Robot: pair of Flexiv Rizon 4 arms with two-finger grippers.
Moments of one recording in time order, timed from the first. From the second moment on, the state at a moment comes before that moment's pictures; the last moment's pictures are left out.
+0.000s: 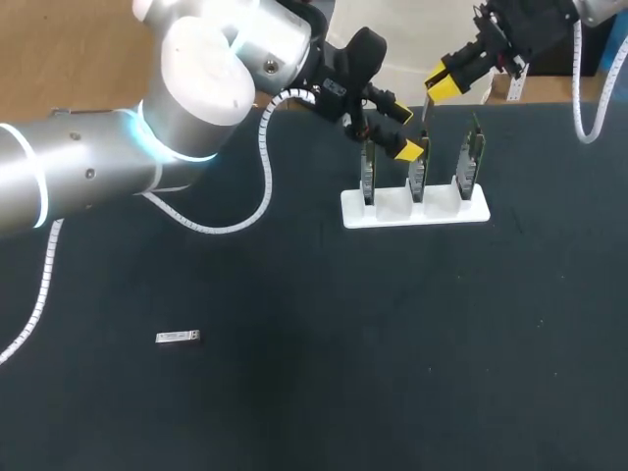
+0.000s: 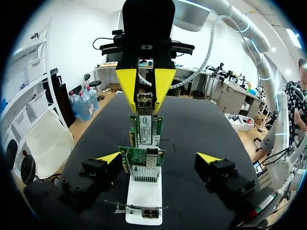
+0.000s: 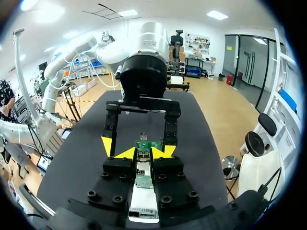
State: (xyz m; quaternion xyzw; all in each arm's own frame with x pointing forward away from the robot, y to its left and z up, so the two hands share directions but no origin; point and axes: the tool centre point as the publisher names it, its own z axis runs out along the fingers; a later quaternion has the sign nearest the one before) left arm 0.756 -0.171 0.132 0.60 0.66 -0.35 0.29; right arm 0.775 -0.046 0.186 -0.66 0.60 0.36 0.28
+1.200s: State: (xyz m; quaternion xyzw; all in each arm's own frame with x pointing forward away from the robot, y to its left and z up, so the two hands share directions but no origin) left arm 0.756 -0.171 0.132 0.60 0.66 -0.35 0.29; right arm 0.773 -0.039 0.177 -0.66 0.61 0.34 0.27
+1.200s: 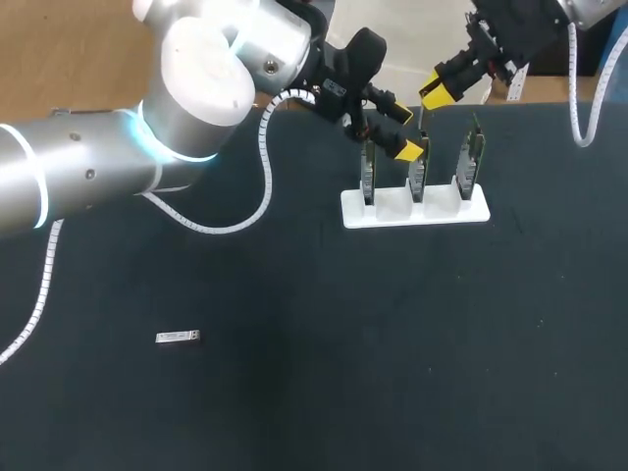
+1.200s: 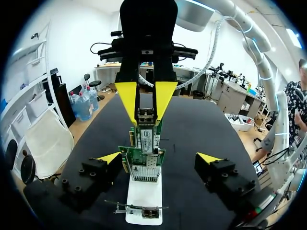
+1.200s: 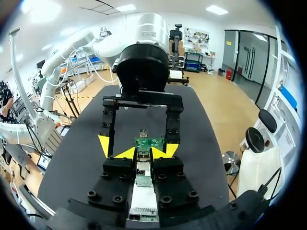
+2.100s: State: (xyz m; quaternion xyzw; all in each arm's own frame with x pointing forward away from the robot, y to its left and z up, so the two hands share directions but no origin) left arm 0.756 -0.171 0.132 0.60 0.66 -0.35 0.29; right arm 0.766 -0.039 0.173 -0.66 0.63 0.32 0.27
